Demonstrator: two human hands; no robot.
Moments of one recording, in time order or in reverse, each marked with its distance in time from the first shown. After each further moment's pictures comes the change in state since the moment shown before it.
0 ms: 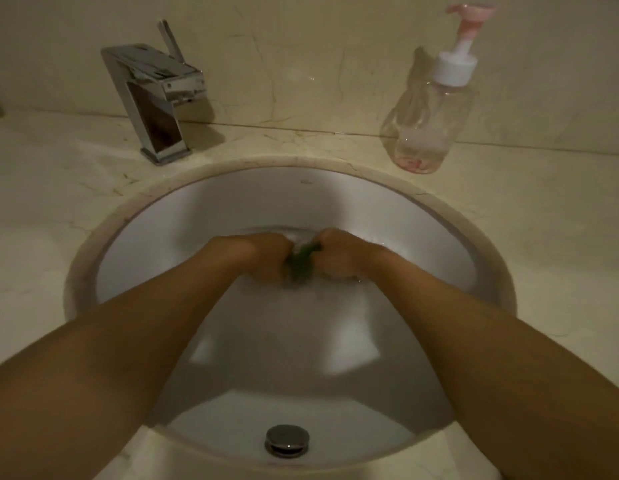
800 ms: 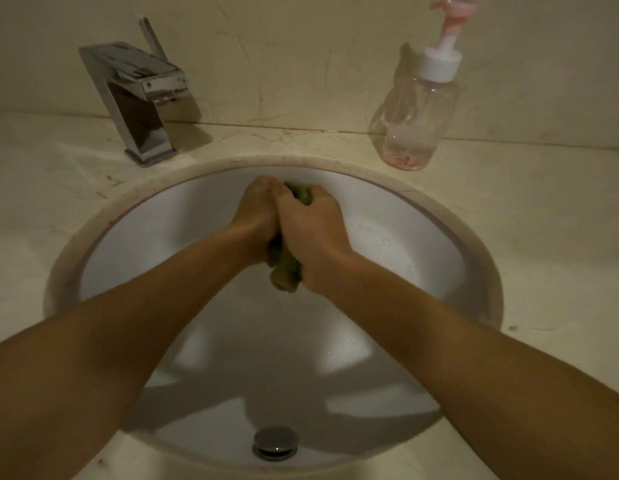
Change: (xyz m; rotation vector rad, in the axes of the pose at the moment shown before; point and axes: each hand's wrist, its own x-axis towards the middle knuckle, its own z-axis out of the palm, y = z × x) left_hand -0.006 0.043 -0.023 -1.323 0.615 -0.214; right_hand -0.040 -0.065 0.010 0.959 0.428 0.033
